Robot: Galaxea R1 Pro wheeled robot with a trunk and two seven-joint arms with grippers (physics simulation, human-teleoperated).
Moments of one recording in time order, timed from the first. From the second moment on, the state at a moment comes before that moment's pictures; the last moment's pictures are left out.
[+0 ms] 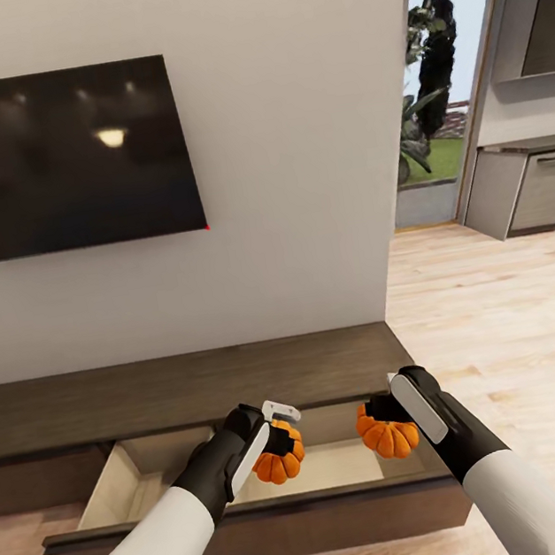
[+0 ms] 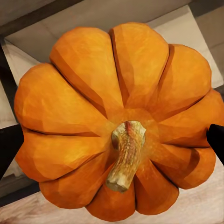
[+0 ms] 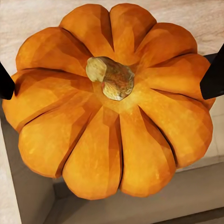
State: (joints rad) left arm -0.78 -0.11 -0.58 -0.74 0.33 0.88 0.16; right arm -0.69 -0.01 0.19 -0.95 -0.69 0.95 -0.59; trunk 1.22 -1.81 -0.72
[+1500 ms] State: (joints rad) left arm -0.78 -0.11 -0.58 -0.74 0.33 0.88 0.16; right arm -0.69 -0.01 0.19 -0.95 -0.69 0.95 -0.59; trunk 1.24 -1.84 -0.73
